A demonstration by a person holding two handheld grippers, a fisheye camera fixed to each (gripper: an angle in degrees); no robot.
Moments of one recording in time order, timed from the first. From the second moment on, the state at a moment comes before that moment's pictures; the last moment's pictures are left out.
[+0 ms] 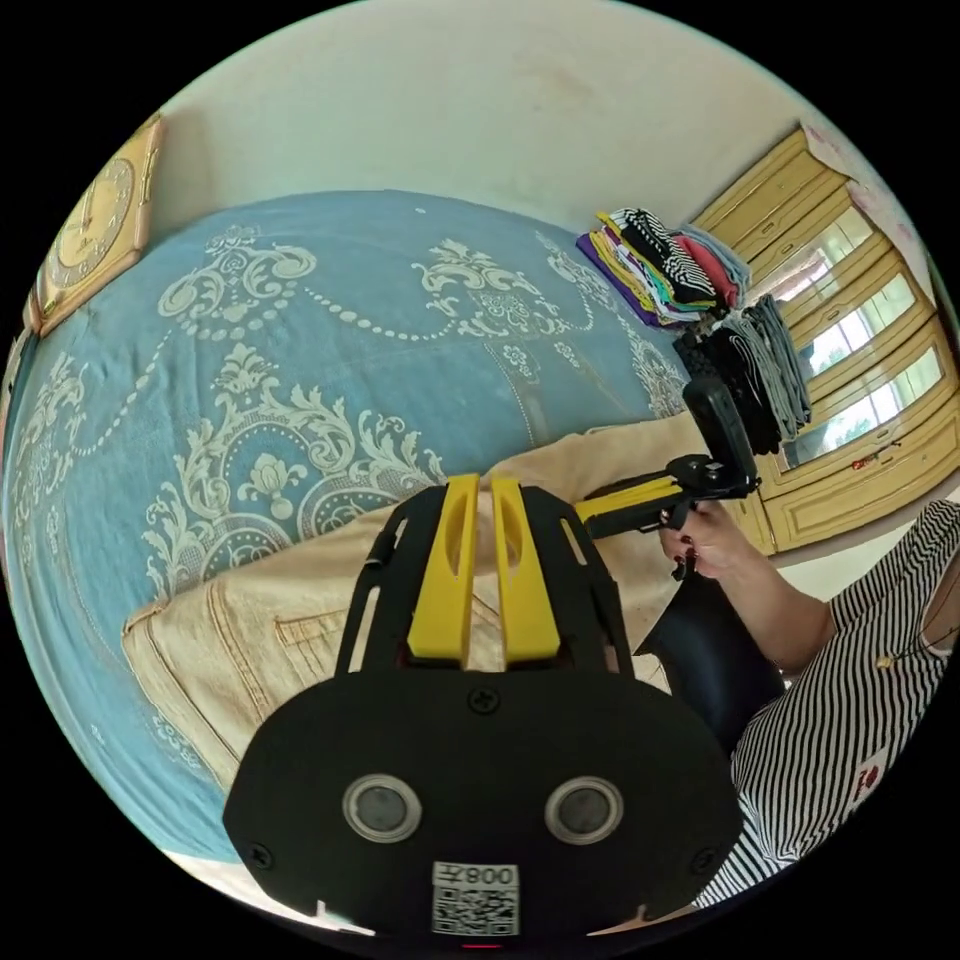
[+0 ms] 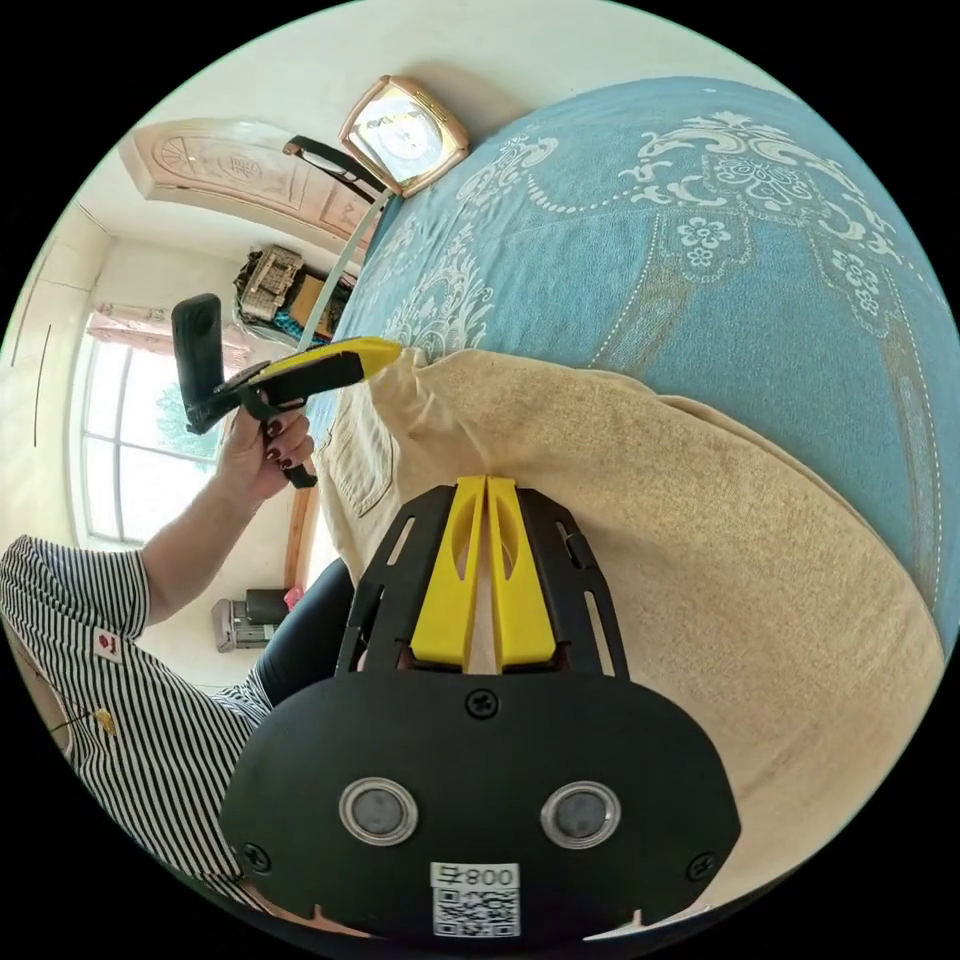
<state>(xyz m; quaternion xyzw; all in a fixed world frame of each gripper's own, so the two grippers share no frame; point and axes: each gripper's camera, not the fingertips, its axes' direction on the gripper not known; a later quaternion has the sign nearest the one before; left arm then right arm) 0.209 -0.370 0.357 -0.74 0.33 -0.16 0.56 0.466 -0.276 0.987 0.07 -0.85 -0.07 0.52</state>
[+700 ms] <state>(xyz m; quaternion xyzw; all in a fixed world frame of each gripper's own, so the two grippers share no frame) 0.153 -0.260 0.453 -0.78 0.44 -0.25 0.37 0.420 -0.363 0.945 0.20 -0.84 -0.12 0.50</state>
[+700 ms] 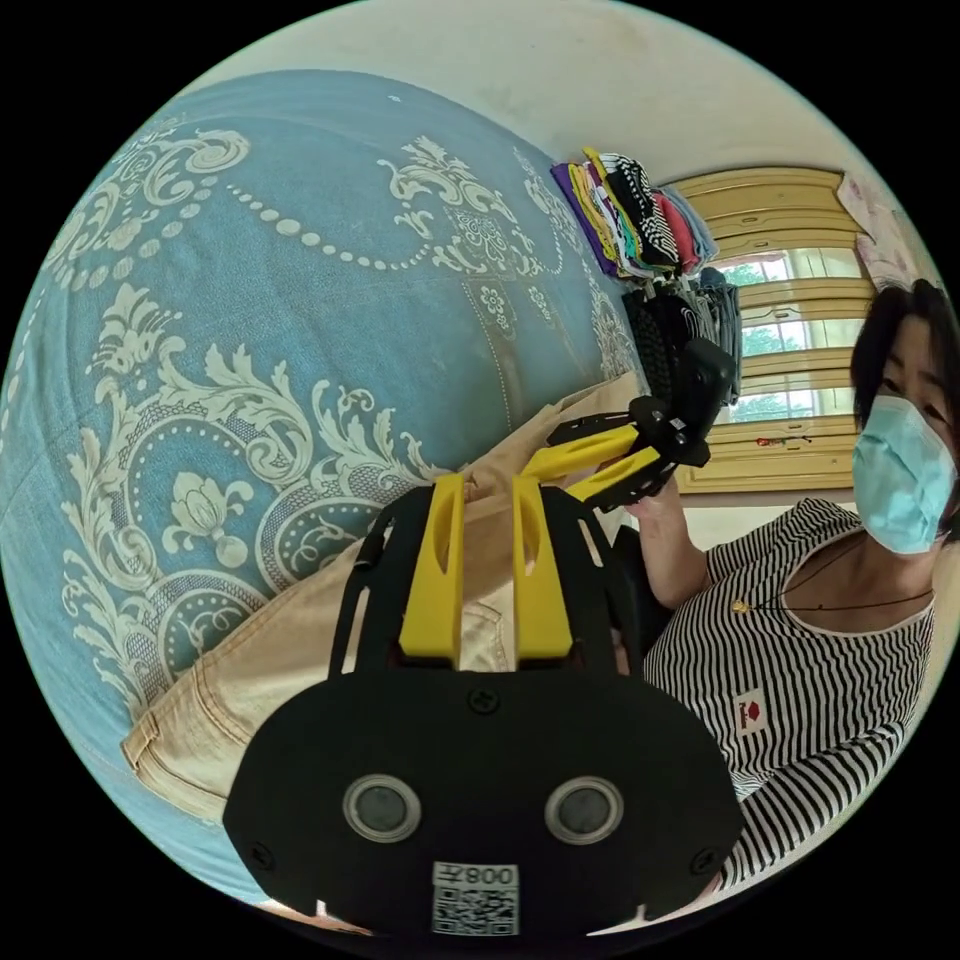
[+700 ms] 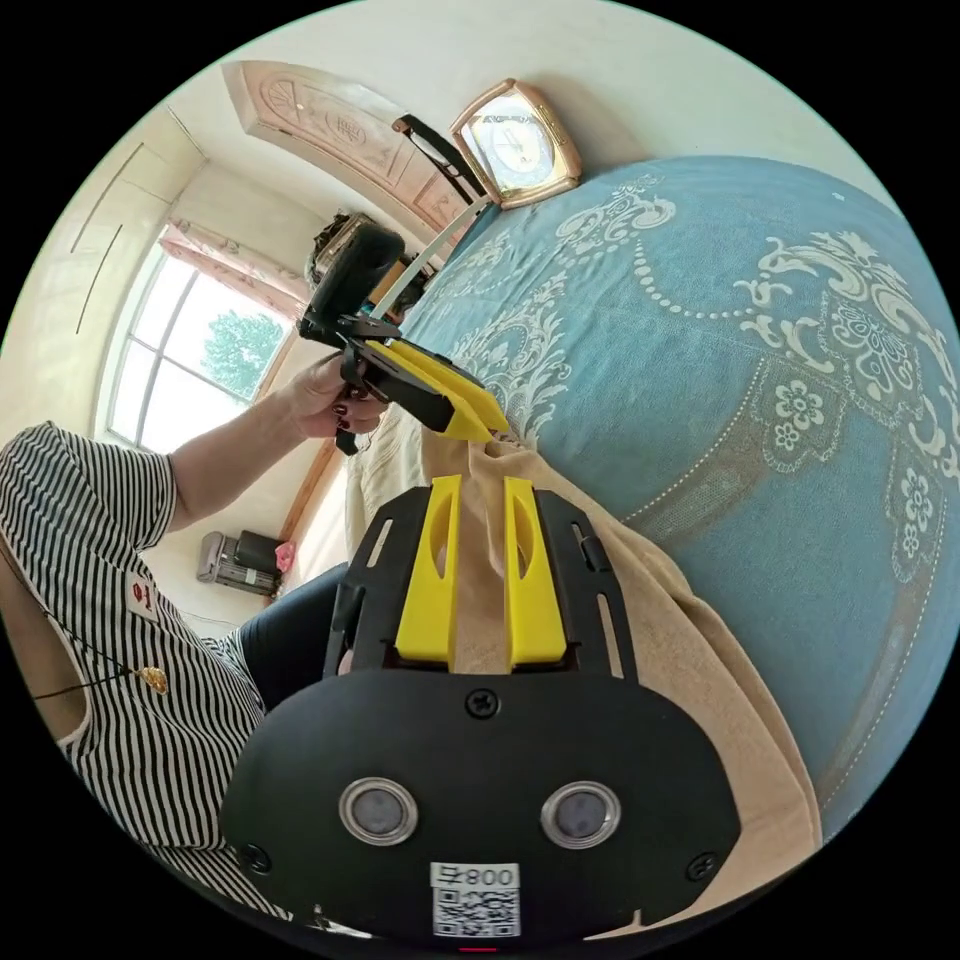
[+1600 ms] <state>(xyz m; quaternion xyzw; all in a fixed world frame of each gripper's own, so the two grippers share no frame) 0.138 -0.312 0.534 -0.74 0.41 -0.14 0.51 0.345 -0.419 0.887 0.17 -0.79 -0.27 0.52</state>
